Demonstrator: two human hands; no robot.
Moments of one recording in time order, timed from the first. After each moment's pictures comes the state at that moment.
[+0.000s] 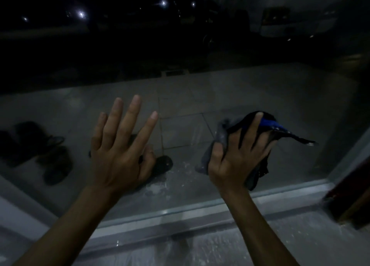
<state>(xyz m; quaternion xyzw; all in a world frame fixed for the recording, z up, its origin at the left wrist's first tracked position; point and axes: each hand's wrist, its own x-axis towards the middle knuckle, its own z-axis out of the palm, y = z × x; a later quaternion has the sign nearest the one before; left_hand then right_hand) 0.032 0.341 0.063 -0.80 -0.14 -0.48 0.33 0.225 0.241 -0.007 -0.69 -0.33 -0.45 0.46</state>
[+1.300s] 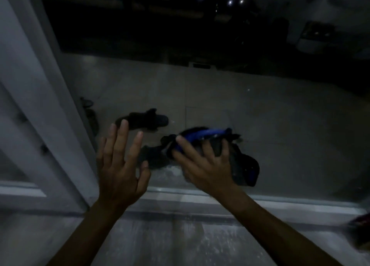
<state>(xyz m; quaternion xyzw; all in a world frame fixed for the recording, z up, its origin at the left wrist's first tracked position) -0.077 0.351 -0.045 -0.78 -0.30 -0.51 0.20 0.138 0.289 -0.057 -0.52 -0.66 -0.52 0.18</state>
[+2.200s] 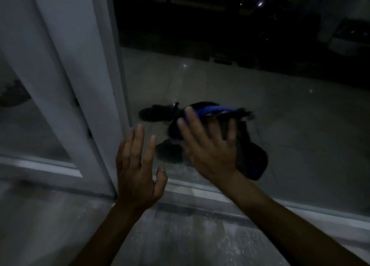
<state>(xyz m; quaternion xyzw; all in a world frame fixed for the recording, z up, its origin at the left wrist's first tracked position) -0.115 0.349 -0.066 -0.76 -0.34 -0.53 0.14 0.067 0.335 -0.025 -0.49 -0.64 -0.56 0.21</state>
